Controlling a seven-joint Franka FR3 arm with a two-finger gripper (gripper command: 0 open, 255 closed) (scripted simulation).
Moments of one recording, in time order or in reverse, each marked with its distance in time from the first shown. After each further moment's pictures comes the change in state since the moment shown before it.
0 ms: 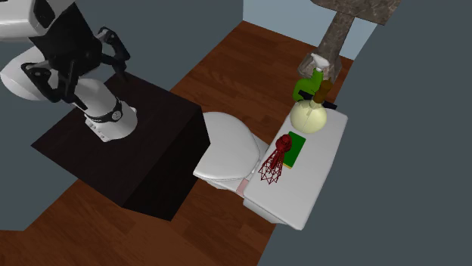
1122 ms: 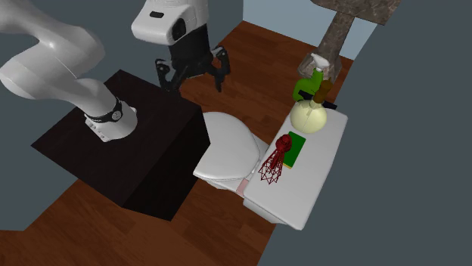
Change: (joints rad) arm -0.110 0.378 0.367 0.119 0.123 0.365 0.788
